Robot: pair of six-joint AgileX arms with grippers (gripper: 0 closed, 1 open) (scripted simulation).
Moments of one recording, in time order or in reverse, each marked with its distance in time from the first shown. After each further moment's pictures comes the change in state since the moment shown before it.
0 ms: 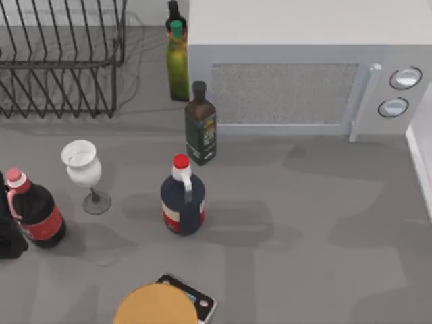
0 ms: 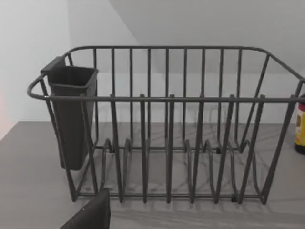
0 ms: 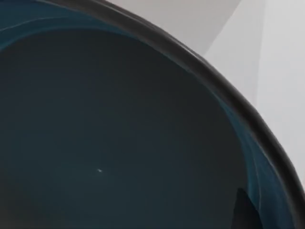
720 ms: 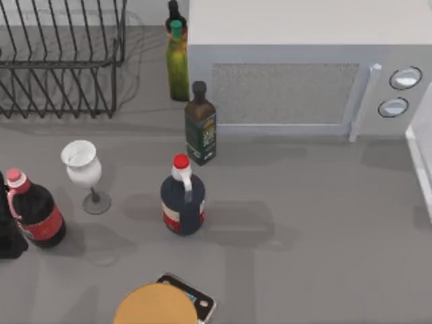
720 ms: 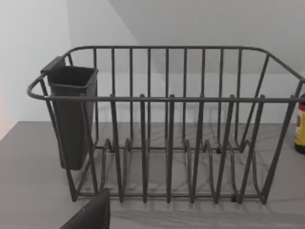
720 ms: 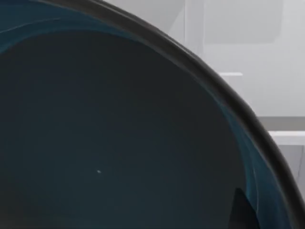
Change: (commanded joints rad) left arm 0.000 0.000 0.000 0.000 0.000 0.000; right arm 0.016 0.636 -0.096 0.736 0.008 0.003
